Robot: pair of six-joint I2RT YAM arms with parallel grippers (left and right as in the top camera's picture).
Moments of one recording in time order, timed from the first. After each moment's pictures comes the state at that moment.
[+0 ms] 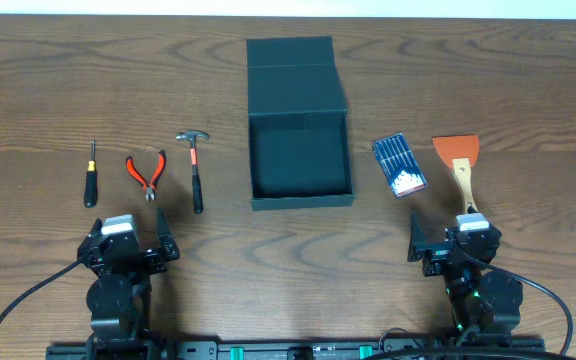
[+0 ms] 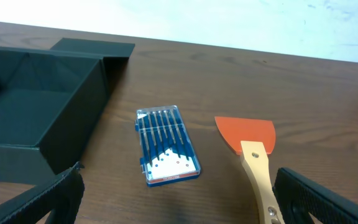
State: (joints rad) left arm 0.02 0.01 0.11 -0.36 -0.15 -0.04; right arm -0.02 0.02 0.12 -0.35 -0.10 -0.08
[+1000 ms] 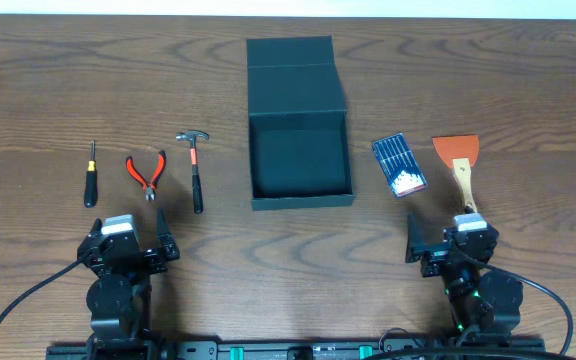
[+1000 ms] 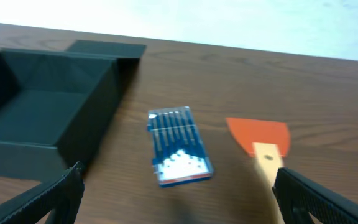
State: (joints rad) left arm 0.02 0.01 0.11 -0.35 -0.14 -0.04; right arm -0.02 0.02 0.12 -0.35 -0.15 -0.06
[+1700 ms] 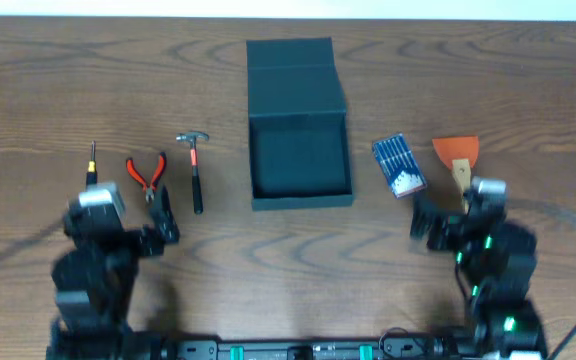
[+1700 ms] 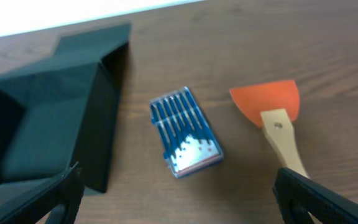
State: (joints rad) left arm 0.02 0.41 0.54 -0.47 0.02 -0.19; right arm -0.03 0.57 0.44 -0.40 -0.11 0.16
